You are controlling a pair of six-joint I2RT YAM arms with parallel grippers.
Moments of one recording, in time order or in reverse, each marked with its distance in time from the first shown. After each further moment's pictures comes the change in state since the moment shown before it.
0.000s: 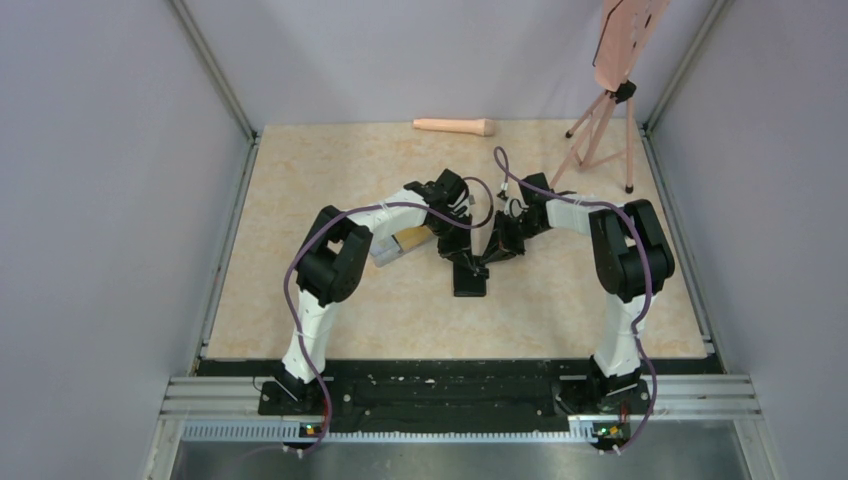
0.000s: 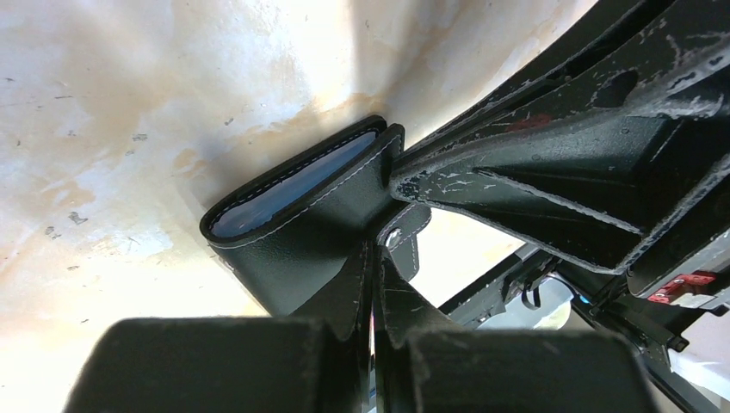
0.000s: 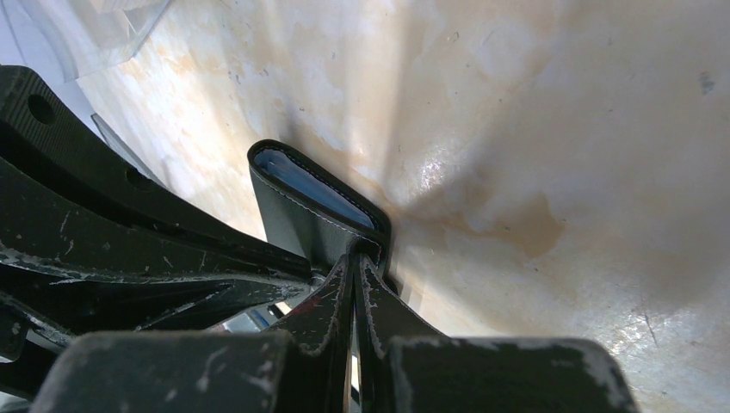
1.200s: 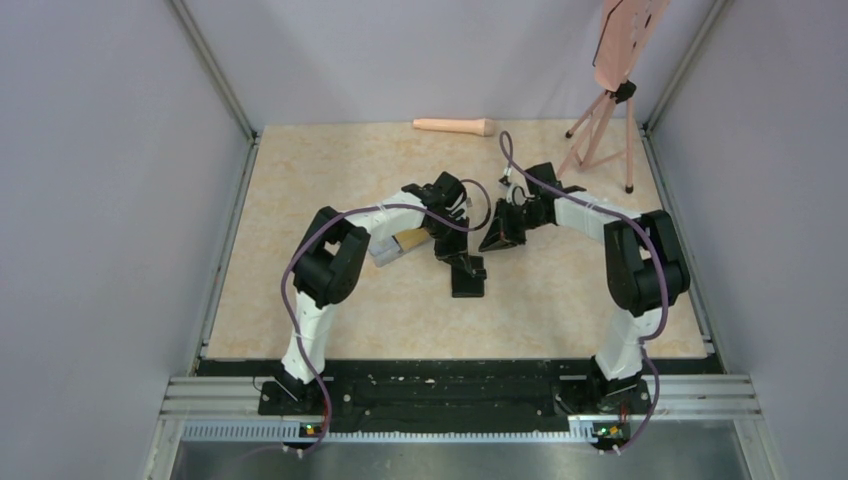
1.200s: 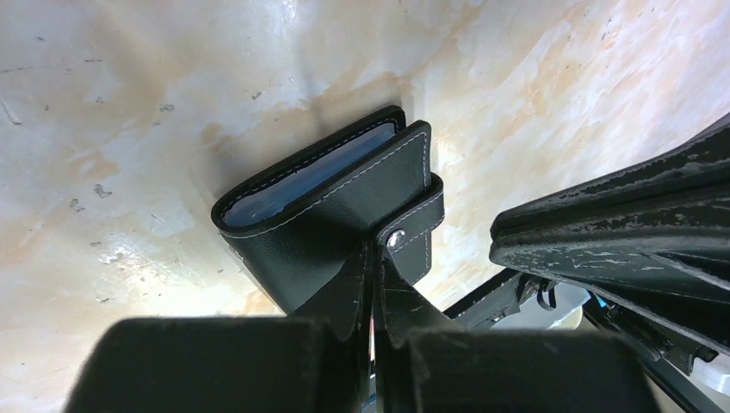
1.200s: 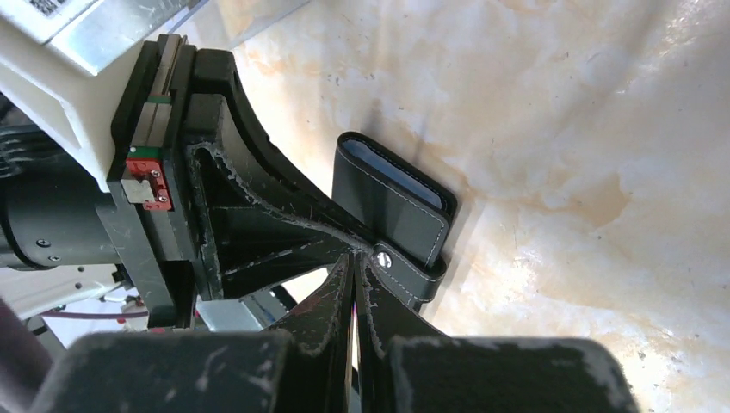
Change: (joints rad) left arm 0.001 -0.026 -0.043 0.001 -0.028 0.015; right arm 0.000 -0.113 -0.002 0.018 -0.020 0.003
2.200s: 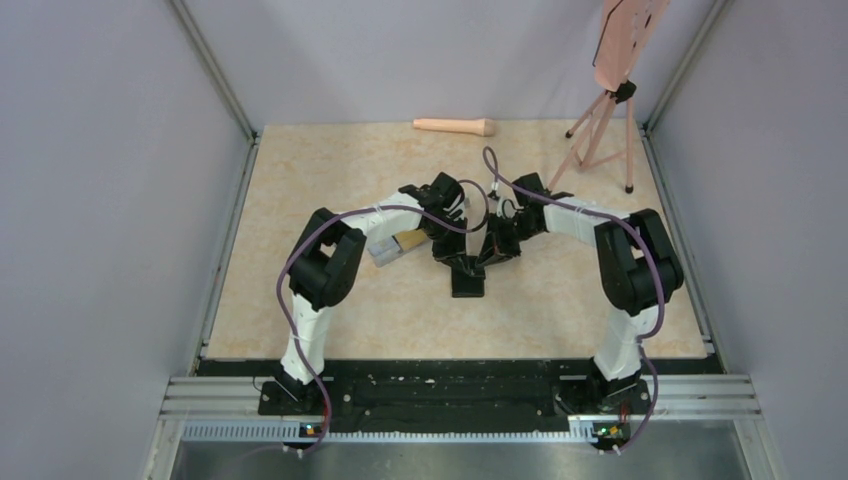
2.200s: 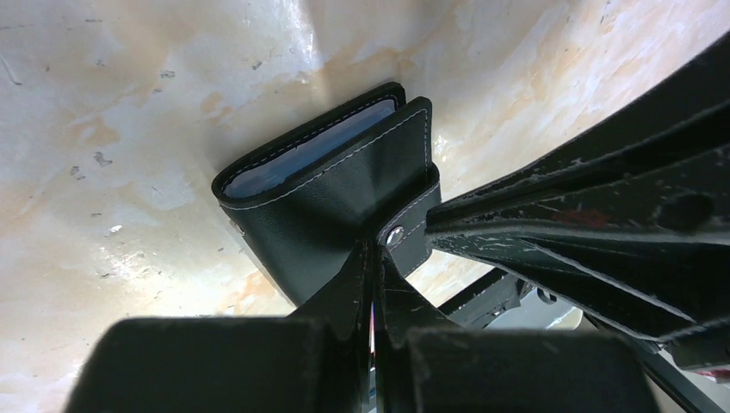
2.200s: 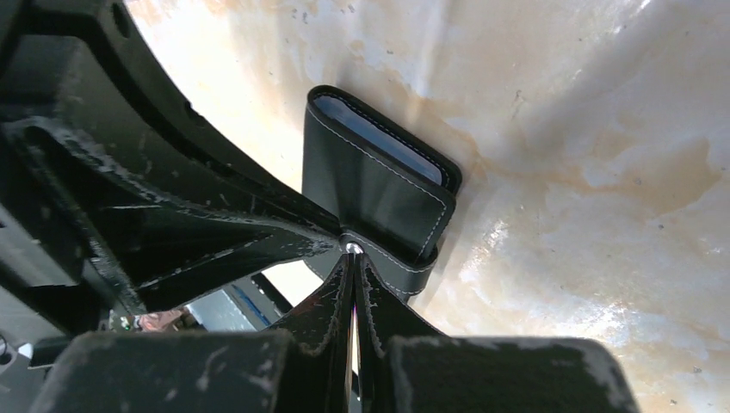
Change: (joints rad) left arm 0.000 -0.036 -0.035 0.006 0.000 -0.001; right arm 0.069 0.006 -0.032 -0.040 0.036 -0.054
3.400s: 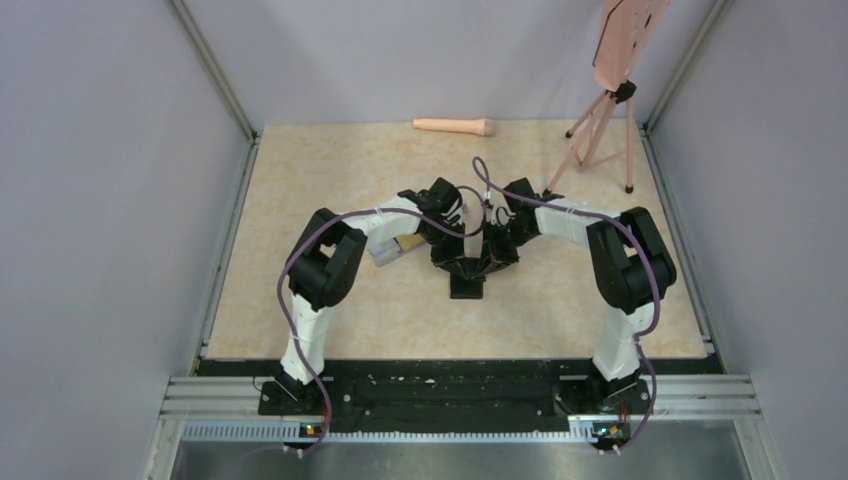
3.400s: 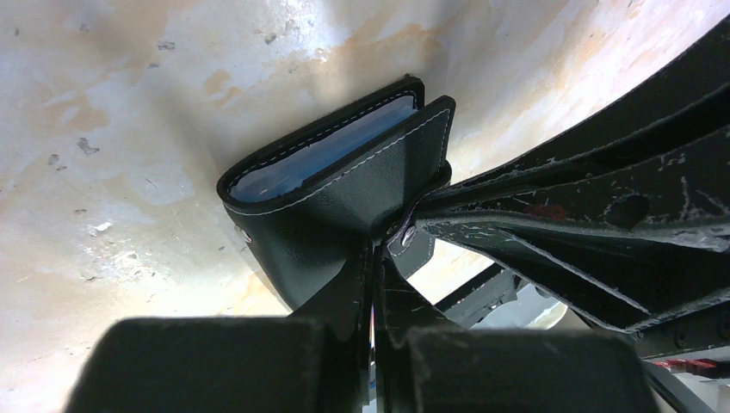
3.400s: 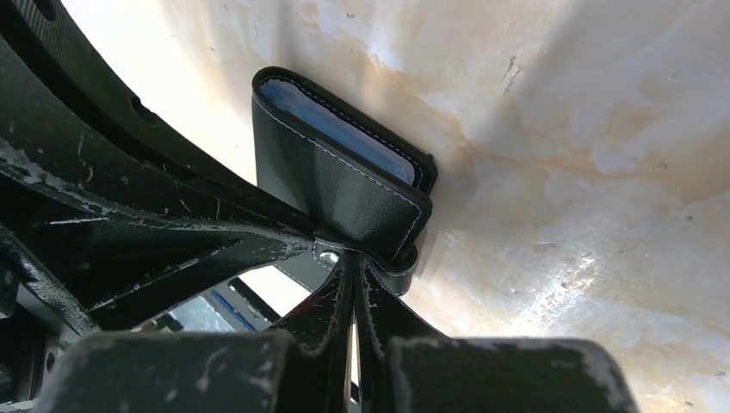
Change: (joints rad) left arm -0.002 0.000 -0.048 0.027 0.021 -0.019; right arm 0.043 0.036 0.006 -0.063 0.085 -0.028
